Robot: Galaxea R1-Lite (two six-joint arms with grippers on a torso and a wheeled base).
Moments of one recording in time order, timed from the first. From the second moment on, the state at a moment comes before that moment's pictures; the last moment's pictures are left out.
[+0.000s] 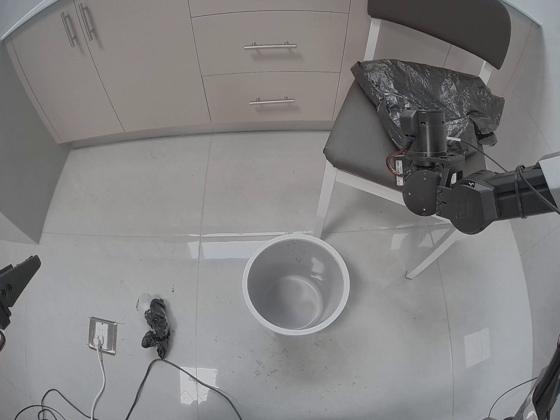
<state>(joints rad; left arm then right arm) -0.09 0.67 -0.61 0.16 -0.03 -0.34 0.50 2.02 -1.37 -0.40 -1.00 -0.05</state>
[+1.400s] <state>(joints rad) -0.08 0.67 -0.60 0.11 -0.03 -0.34 0.27 2.04 -1.49 -0.34 -0.98 0.10</state>
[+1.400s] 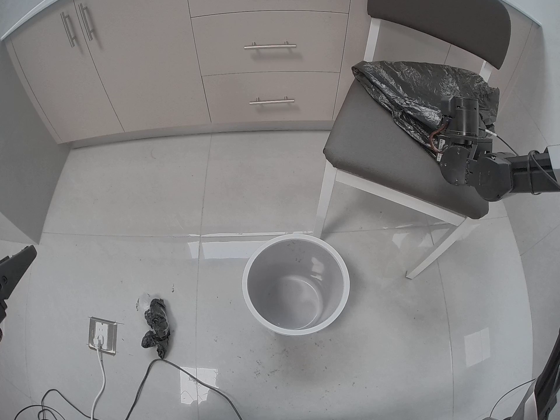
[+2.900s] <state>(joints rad) -0.09 0.76 -0.70 0.06 -0.35 -0.52 0.19 1.82 -1.63 0.16 0.46 0.92</state>
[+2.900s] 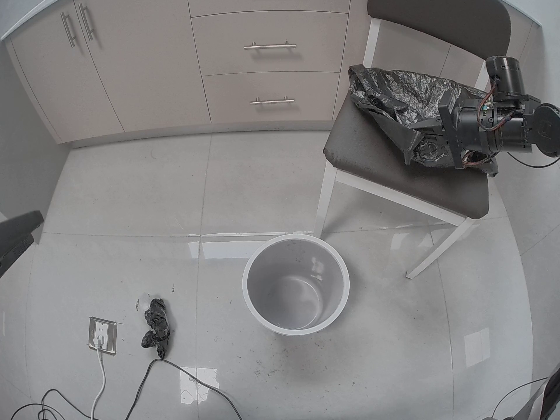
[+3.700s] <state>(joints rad) -0.14 1.24 -0.87 -0.09 -0.35 -0.54 0.38 1.45 -1.43 0.16 0.57 0.87</state>
